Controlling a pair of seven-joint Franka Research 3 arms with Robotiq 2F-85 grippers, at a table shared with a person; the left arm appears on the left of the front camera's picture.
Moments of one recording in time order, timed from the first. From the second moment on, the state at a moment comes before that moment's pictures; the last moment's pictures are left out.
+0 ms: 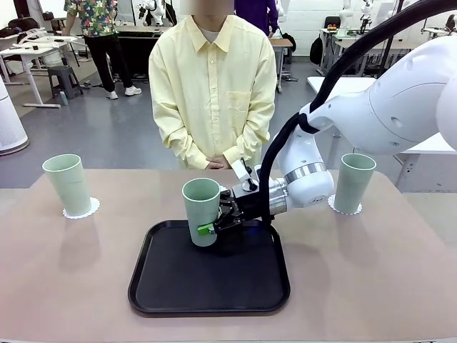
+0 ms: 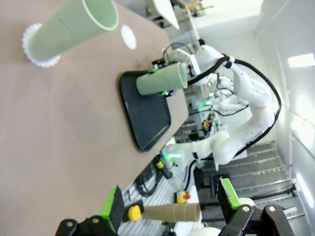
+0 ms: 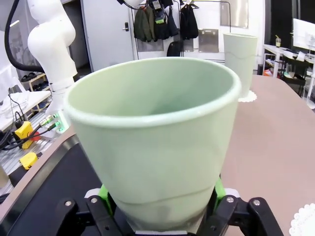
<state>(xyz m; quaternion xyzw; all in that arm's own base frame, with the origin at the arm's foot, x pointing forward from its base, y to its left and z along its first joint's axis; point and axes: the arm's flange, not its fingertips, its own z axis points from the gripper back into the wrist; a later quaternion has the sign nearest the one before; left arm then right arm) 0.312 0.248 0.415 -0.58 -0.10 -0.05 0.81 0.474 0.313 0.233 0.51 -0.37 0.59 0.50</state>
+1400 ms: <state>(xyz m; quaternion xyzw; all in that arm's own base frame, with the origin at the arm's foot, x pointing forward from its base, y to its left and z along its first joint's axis) 0.312 0.248 0.415 -0.58 -0.10 -0.05 0.81 0.502 0.278 0.358 0.48 -0.41 0.53 0.58</state>
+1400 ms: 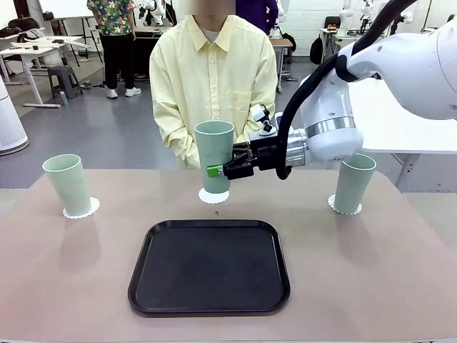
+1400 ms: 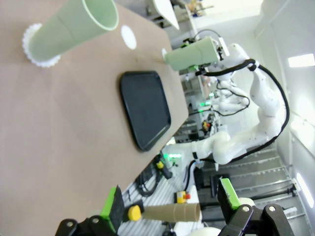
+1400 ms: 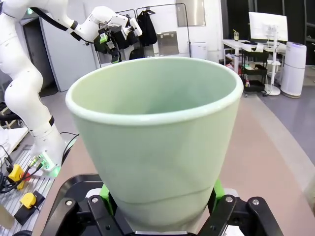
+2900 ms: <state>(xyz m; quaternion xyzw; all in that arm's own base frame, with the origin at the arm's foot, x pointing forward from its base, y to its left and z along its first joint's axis) 0.312 0.248 0.415 -0.58 -0.10 -0.05 0.81 0.647 0.277 0.340 0.51 -0.35 0.60 0.50</state>
